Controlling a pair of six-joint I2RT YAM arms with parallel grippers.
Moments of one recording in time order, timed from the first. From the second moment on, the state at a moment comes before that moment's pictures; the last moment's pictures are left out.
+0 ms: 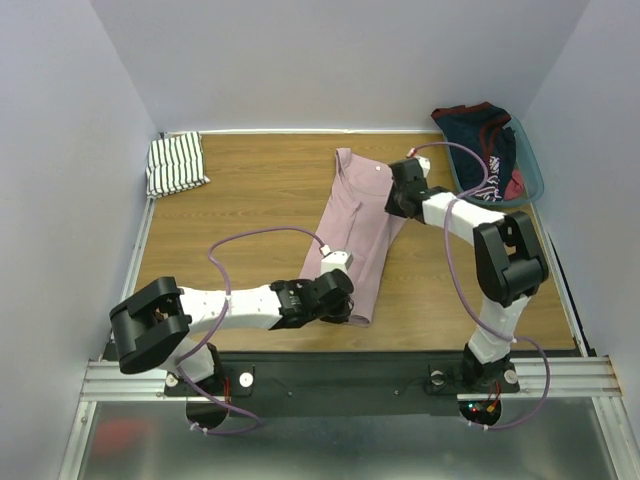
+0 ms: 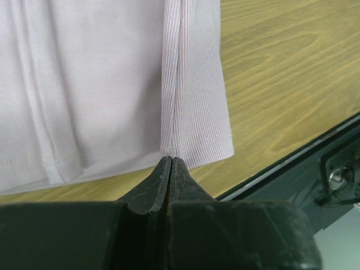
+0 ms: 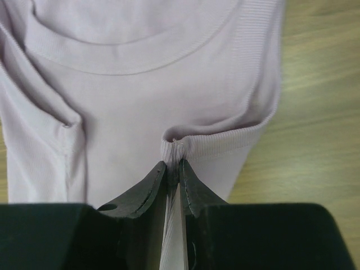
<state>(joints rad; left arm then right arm) -1.19 1.42 0.74 -0.14 -0.22 -0.86 0.35 1.83 1.21 -0.19 0.26 0.57</state>
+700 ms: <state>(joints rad) -1.07 1.36 0.64 -0.13 -0.18 -0.87 0.48 2.02 1.46 -0.26 0.34 0.57</state>
